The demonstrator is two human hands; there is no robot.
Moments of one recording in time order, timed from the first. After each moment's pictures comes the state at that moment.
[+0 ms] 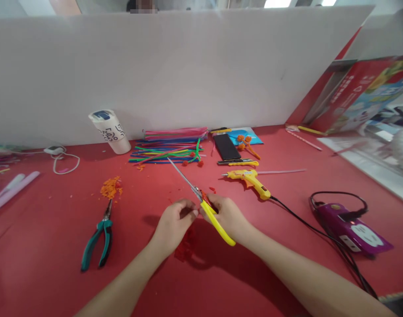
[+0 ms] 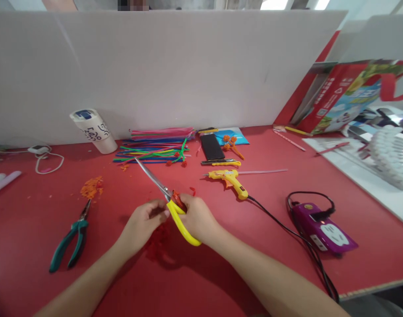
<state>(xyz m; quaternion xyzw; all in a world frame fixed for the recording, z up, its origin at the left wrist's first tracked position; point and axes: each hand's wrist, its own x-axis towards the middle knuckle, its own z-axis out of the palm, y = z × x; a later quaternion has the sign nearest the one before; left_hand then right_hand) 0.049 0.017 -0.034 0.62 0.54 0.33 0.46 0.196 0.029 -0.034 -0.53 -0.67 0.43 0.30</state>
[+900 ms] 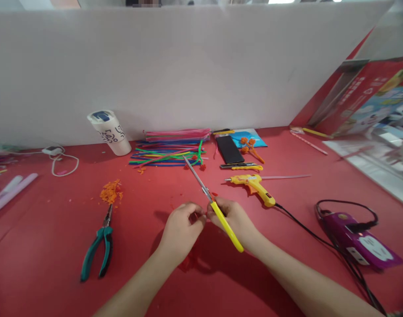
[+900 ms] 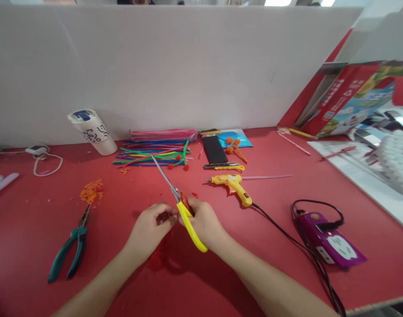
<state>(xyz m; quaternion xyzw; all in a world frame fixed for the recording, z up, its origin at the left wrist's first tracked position) 0.059 0.027 -0.030 0.68 0.57 0.31 0.35 0.201 0.037 -0.034 -0.54 -0.61 0.50 0.31</state>
